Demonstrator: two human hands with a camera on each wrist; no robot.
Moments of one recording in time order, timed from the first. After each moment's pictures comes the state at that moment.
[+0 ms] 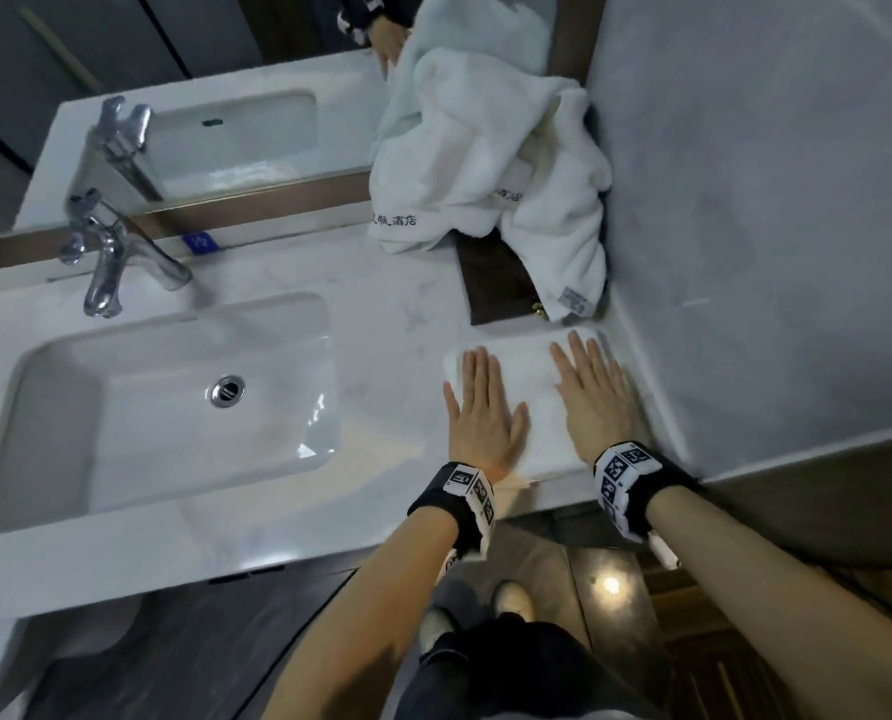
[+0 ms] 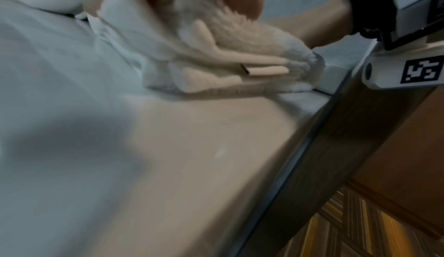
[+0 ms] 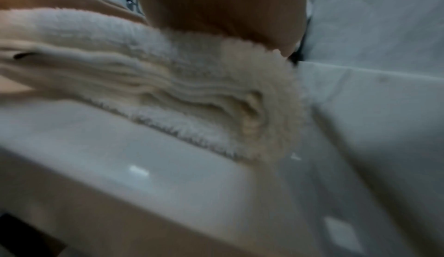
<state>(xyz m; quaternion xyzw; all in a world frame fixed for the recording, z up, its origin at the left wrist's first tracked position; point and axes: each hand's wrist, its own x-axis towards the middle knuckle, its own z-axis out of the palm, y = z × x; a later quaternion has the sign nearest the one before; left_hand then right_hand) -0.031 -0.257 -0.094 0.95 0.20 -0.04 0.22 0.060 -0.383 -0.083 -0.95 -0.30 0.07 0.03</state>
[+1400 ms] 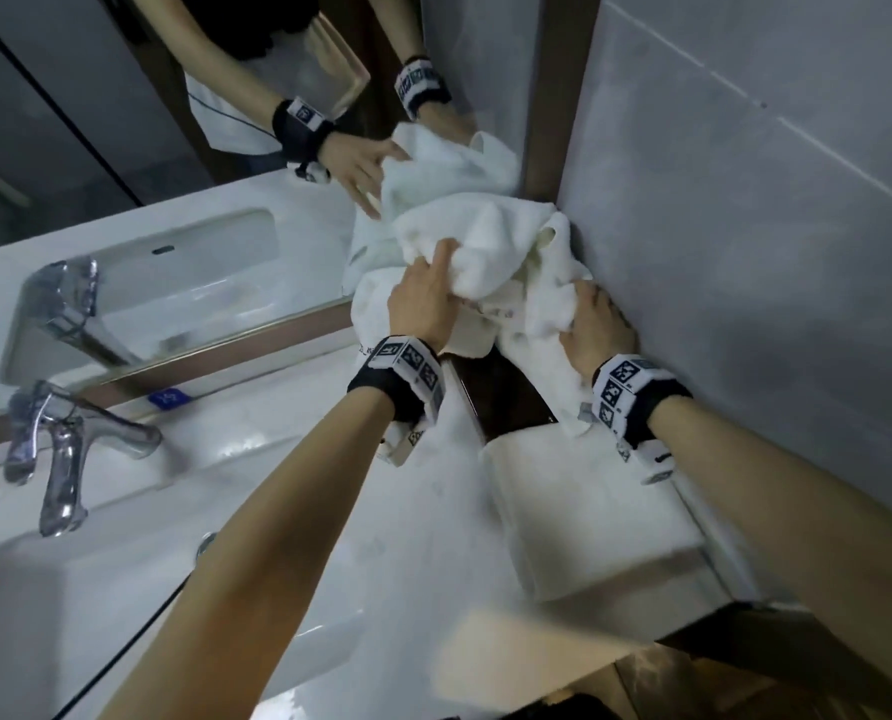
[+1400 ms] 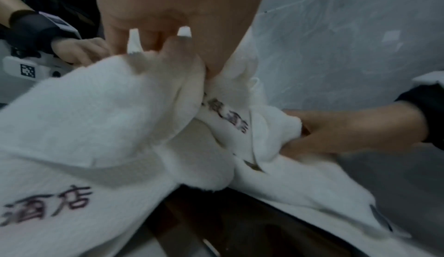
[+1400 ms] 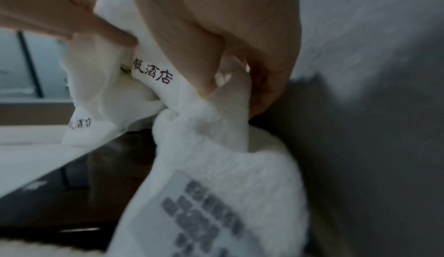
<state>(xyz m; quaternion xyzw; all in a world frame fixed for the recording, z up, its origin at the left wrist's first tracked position) 0.182 -0.070 0.053 0.95 0.14 0.13 0.23 0.230 -0.268 0.015 -0.98 -0.11 0.03 0.17</state>
